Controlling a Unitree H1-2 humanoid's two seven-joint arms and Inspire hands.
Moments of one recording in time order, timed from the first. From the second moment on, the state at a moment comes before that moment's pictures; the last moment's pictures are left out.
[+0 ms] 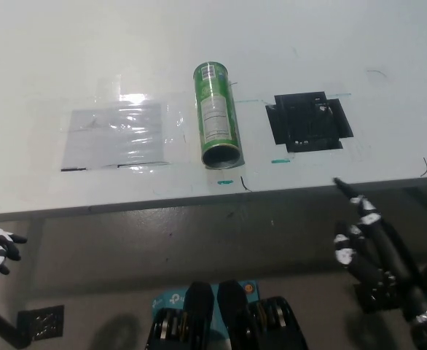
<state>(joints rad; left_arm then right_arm) -0.07 0.70 0.11 -0.17 -0.17 0.46 -0.36 -0.09 -0.20 0.07 -0.11 -0.33 -0.11 0.10</state>
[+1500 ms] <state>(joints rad) -0.05 0.62 0.12 -0.18 -0.16 0.46 -0.36 -0.12 -0.01 -0.30 0.05 0.05 0.14 -0.06</state>
